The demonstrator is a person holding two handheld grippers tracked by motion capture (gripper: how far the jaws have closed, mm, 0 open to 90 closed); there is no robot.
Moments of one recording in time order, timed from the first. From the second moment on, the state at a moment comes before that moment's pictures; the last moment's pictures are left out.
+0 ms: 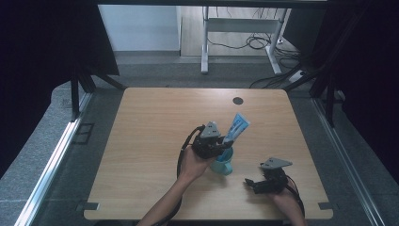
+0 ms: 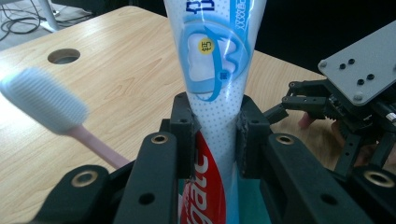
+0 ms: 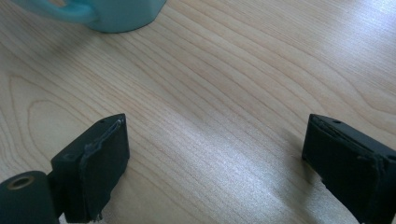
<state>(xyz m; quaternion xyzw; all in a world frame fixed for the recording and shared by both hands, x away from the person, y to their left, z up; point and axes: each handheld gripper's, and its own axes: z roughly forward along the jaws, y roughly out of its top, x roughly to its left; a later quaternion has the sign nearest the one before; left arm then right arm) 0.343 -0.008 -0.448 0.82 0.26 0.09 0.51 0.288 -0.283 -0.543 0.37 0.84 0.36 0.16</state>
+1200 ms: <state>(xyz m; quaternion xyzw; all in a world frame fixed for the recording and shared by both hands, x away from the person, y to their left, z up) 0.335 -0.011 -0.460 0.83 0.25 0.11 0.48 0.288 -0.283 -0.542 0.37 0.84 0.35 0.15</state>
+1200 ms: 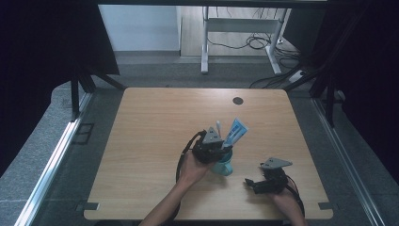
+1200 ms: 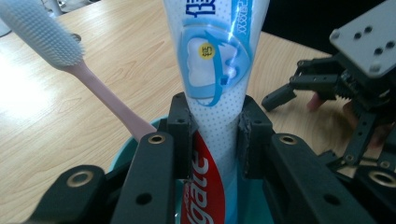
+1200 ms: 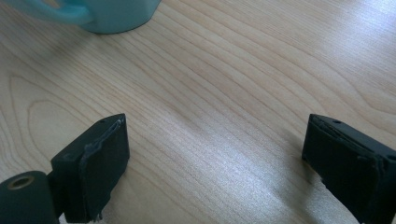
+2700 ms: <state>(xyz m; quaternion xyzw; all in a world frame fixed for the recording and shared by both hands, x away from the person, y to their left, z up) 0.324 -0.001 -0.452 0.85 0.26 0.10 0.44 0.288 -0.283 -0.542 0.37 0.84 0.36 0.16</state>
